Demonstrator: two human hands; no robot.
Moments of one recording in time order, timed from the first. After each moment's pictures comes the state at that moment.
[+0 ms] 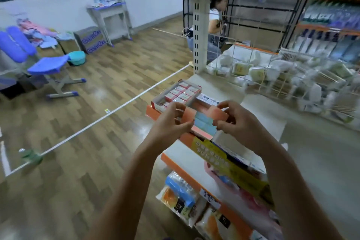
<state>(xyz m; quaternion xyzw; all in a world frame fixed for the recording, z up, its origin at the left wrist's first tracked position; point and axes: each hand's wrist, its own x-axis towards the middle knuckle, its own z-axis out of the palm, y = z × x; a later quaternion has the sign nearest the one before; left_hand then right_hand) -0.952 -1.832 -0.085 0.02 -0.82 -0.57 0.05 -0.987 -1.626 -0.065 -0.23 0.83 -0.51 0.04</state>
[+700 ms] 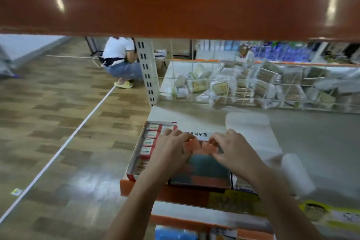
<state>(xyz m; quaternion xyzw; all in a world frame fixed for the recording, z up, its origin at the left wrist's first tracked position) -1.096 -1.857 -0.096 -0.31 -0.93 -0.17 0.00 -1.034 -1.681 -0.099 -0.01 0.99 -0.13 -0.08</state>
